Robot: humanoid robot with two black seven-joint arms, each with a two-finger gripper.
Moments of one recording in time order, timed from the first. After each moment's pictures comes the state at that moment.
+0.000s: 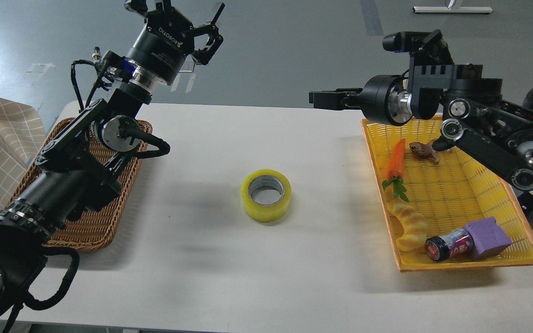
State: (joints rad) left arm -0.80 0.23 -0.99 -0.89 0.30 -0.49 -0.41; right arm 1.09 -0.43 0.54 1.23 -1.46 0.49 -0.17
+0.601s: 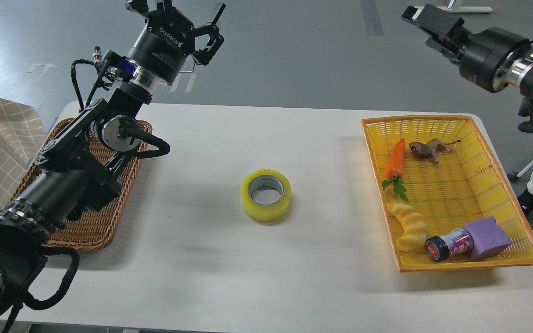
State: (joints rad) left arm -0.81 0.23 -0.99 -0.89 0.30 -0.49 -0.41; right arm 0.74 -0.46 1.29 1.26 -1.35 0.49 -0.11
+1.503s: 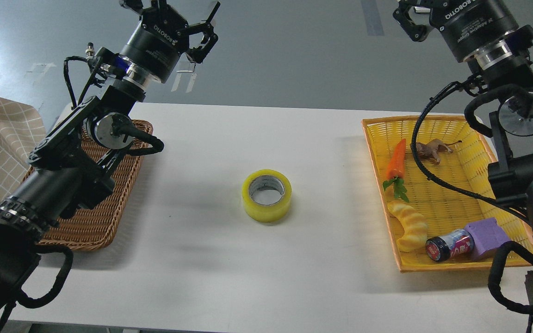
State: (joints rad) left arm -0.82 0.26 -0.99 -0.90 0.31 -0.49 -0.40; right arm 0.81 -0.07 1.48 1.02 -0.37 0.49 -0.14
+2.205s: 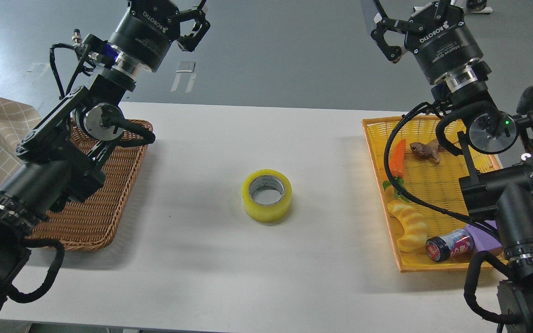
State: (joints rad) left arm -0.83 0.30 -0.99 -0.91 0.31 -0.49 -0.40; right arm 0.75 0.00 1.52 0.94 -0.31 0.49 -0.15
